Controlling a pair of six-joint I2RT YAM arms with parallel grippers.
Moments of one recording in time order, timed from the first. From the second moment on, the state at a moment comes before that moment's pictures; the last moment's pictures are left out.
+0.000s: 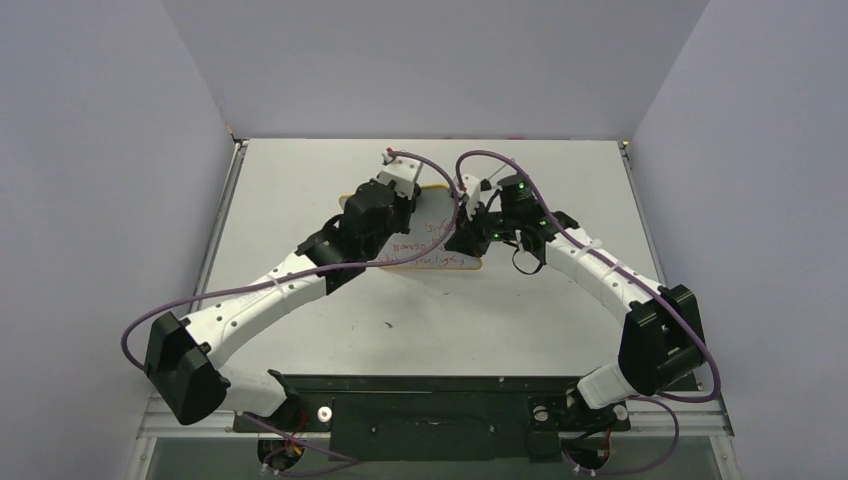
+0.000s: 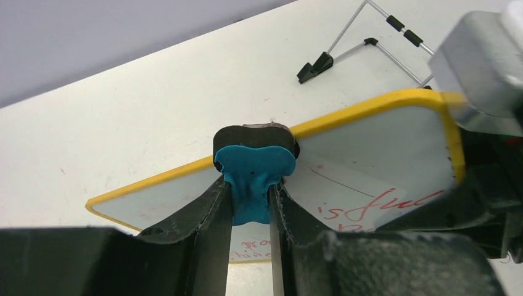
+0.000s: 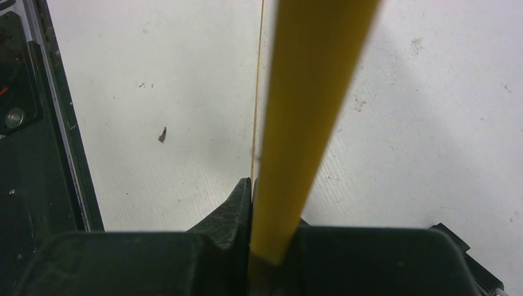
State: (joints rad) left arm -0.82 1.37 1.18 -0.10 -0.42 -0.04; right arm 0.48 1.48 1.11 -0.32 -0.68 -0.27
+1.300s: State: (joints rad) left arm -0.71 1.29 0.99 0.07 -0.20 -0.18; right arm 0.49 1.48 1.11 -0.32 -0.68 -0.28
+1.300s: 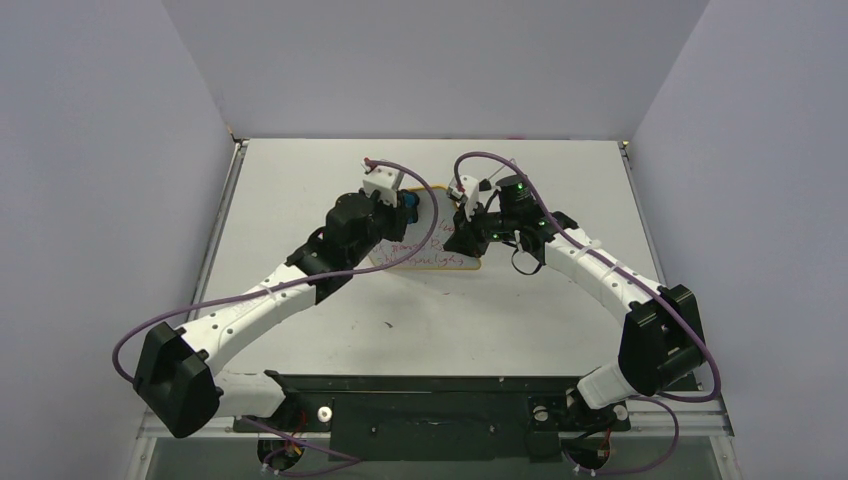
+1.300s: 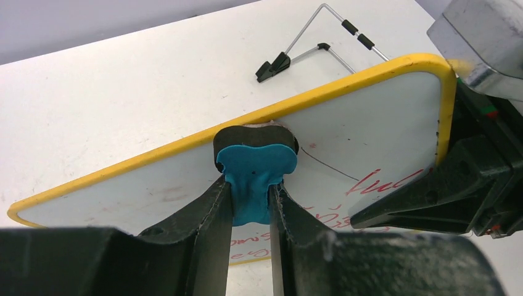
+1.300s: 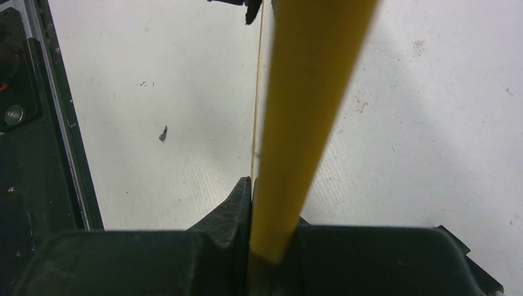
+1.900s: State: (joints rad) left arm -0.84 1.33 0.97 0.15 -0.16 -0.17; right arm 0.49 1.48 1.11 -0.32 -0.68 -0.29
